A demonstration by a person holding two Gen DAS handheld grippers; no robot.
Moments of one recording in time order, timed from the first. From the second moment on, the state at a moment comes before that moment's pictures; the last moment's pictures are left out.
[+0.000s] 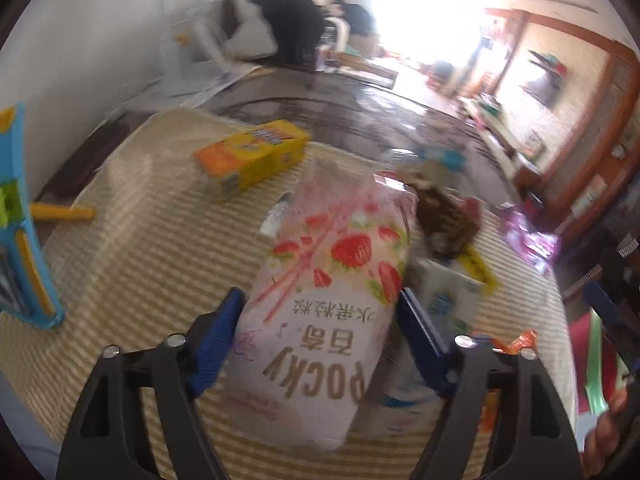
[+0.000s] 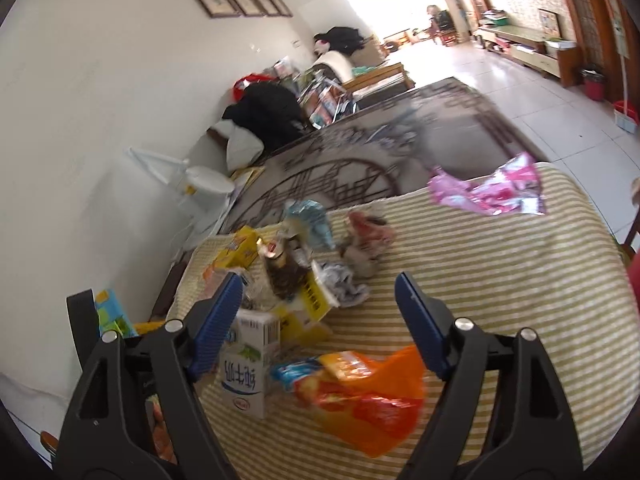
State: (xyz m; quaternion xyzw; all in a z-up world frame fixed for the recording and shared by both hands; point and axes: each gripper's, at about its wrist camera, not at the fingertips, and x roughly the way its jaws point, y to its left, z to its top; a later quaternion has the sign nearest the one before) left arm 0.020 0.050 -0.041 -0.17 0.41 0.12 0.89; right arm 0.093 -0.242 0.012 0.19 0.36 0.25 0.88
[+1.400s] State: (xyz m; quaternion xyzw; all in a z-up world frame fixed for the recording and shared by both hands) left arm 0.019 0.086 -0.065 -0.18 0.40 0.17 0.88; right arm 0.072 -0.136 -0.028 -0.02 0.41 0.27 0.87
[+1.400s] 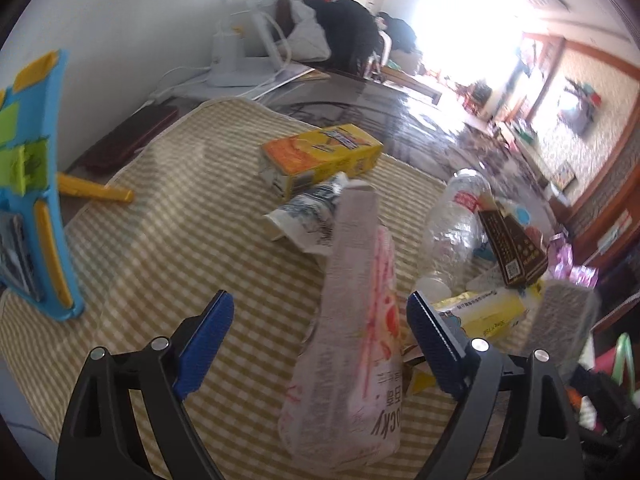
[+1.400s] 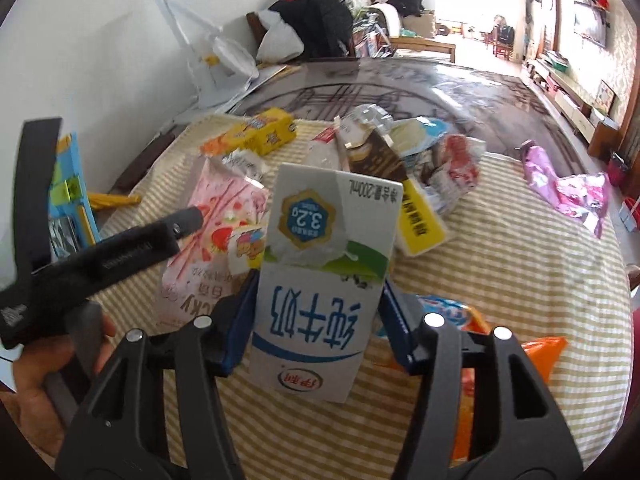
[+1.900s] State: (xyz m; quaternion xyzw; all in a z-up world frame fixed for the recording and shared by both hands) left arm 0.009 0.087 -0.072 -0.20 0.39 0.17 0.88; right arm 0.071 -0.144 -0.013 0.01 0.38 0.29 0.88
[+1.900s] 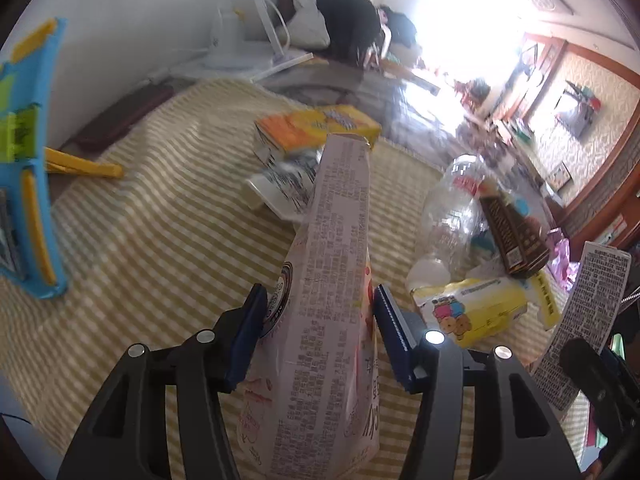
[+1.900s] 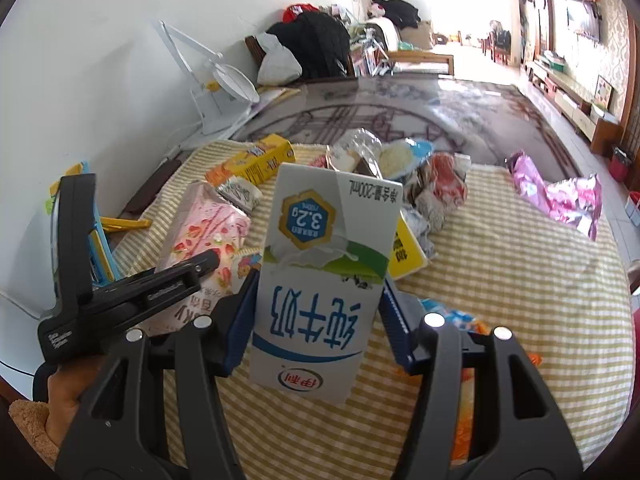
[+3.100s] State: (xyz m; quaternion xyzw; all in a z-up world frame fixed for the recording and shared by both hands) left arm -0.003 -0.134 0.004 -0.07 0.35 -0.01 0.93; right arm 0.054 -0.403 0.022 0.16 0.30 0.09 0.94
